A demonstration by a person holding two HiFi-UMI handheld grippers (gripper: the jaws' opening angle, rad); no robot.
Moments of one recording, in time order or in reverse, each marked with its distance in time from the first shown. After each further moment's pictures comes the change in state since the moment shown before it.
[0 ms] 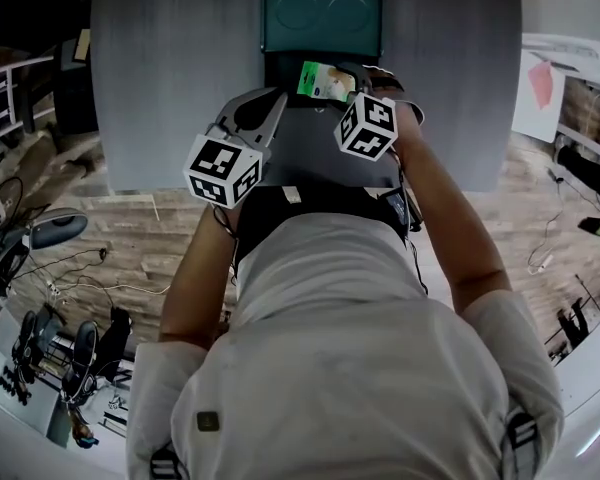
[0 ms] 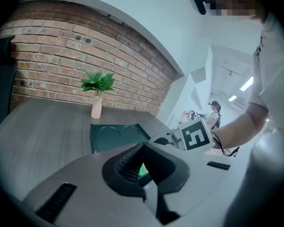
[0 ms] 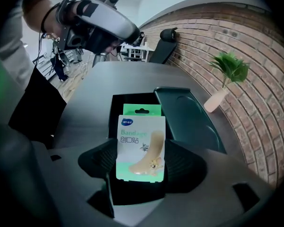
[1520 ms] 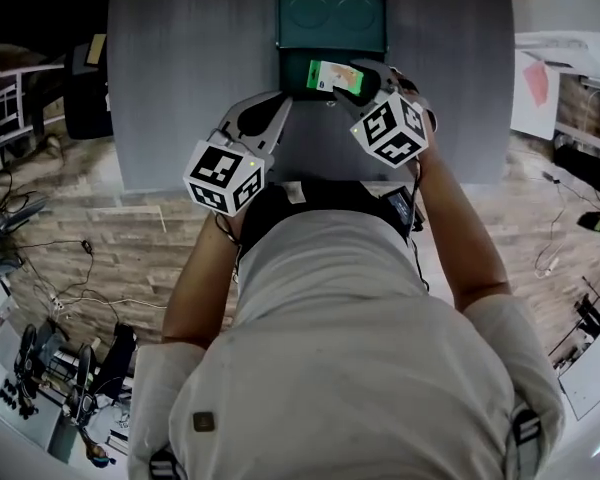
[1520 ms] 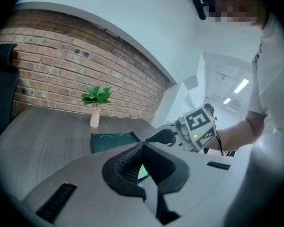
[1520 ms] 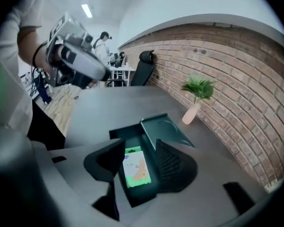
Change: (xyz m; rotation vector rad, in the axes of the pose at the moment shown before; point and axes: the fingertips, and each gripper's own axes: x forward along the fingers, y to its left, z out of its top) left arm -0.050 -0.028 0.026 0.029 -0.081 -0.046; right arm -0.087 -0.017 0.048 0.197 -0.195 -0.151
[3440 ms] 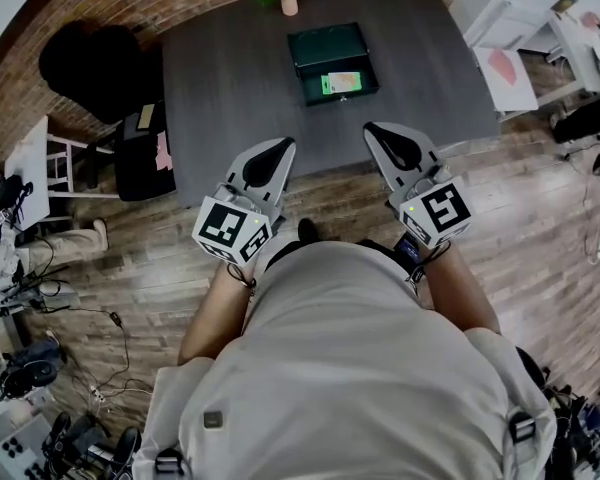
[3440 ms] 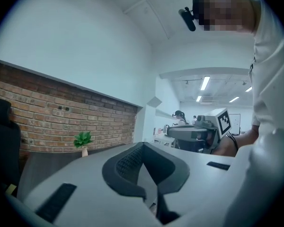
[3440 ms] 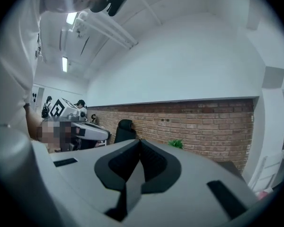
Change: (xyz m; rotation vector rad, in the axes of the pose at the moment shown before) left arm -0.267 -0.155 0.043 0.314 -0.269 -0.172; right arm -0.300 0.210 0.156 0.319 -0.701 -0.410
